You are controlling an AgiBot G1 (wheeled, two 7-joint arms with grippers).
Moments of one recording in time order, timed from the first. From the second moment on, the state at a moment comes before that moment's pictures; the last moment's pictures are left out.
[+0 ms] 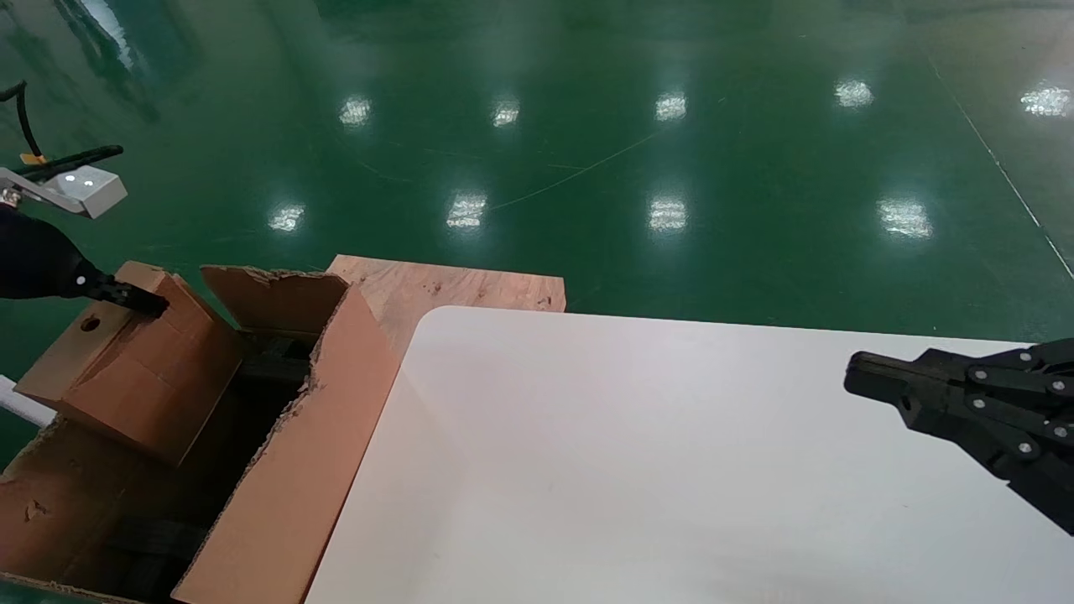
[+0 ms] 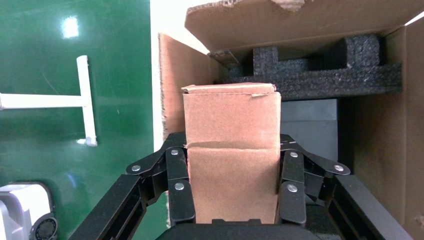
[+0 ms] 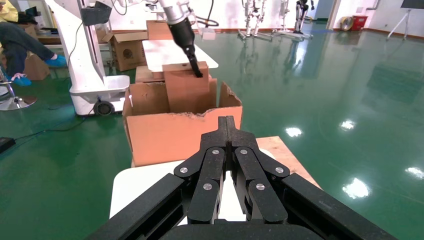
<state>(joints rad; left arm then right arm) -2.17 0.77 1.23 0.04 1.91 1.24 -0.63 1.09 -0.57 -0.36 1.24 -0.66 -1.45 0.13</state>
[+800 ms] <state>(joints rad) -2.17 0.74 1.23 0.03 1.91 1.26 -0.66 1.09 -0.57 -0.36 1.24 -0.66 -1.45 0.13</state>
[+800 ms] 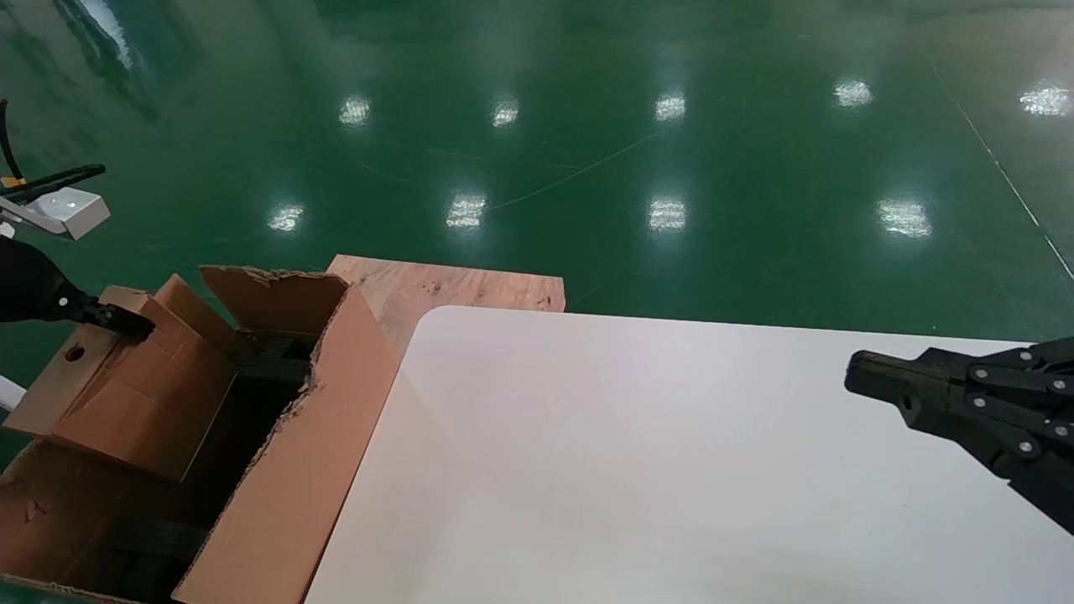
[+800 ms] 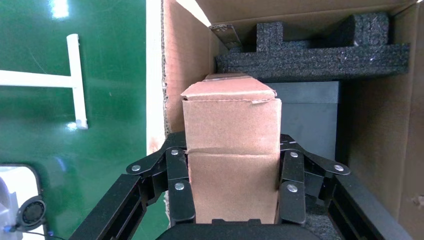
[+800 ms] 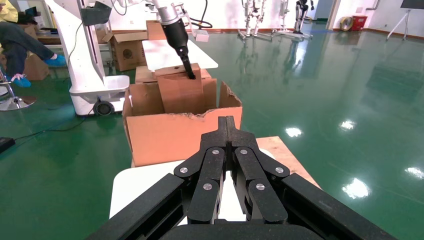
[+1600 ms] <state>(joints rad) -2.21 0.72 1.25 0.02 1.93 1.32 -0.67 1.09 -0.57 -0.36 1.24 -0.66 -1.45 0.13</state>
